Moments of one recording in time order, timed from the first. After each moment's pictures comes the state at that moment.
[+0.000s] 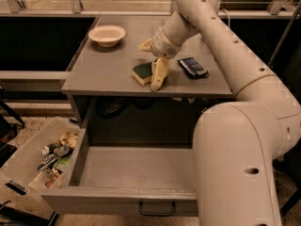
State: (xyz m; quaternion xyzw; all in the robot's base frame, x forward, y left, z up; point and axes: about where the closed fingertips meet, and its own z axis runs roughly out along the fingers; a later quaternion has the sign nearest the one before) arm 0.732 -0.007 0.827 -0.76 0.57 0.15 0.27
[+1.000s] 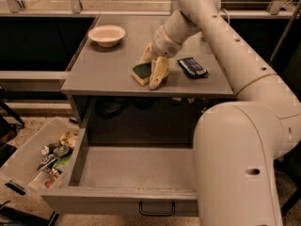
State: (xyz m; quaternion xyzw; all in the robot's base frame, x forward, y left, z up) arm 0.730 -0.007 0.832 -0.76 0.57 0.15 0.27
